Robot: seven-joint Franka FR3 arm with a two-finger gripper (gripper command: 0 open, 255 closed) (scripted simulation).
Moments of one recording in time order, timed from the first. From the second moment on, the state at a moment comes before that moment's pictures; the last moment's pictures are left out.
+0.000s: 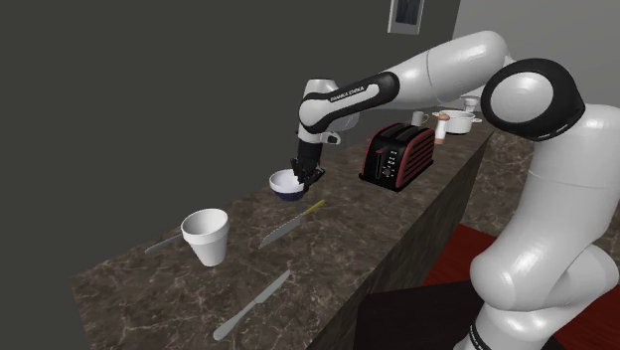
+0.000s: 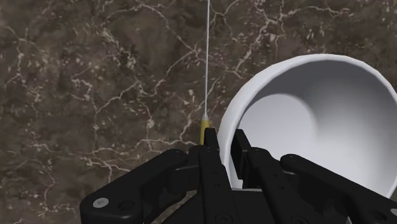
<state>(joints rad) 0.02 0.14 0.63 -1.90 0.09 2.07 1.49</state>
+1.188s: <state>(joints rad) 0.02 0.10 0.63 -1.70 0.10 1.84 1.50</state>
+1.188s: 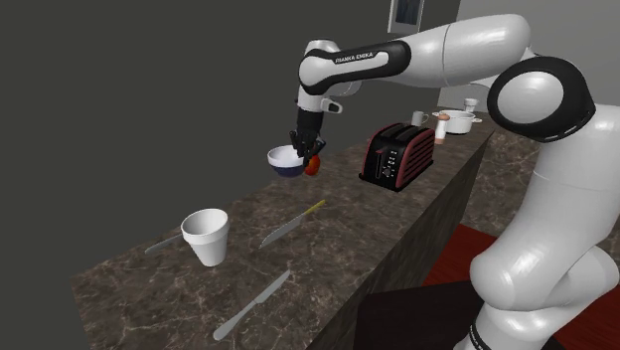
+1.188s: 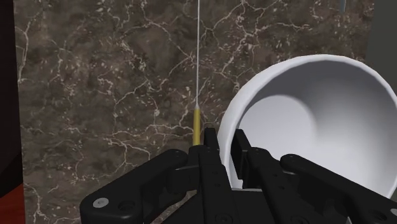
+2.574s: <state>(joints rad) 0.04 0.15 0.64 -1.37 0.06 1.56 1.55</state>
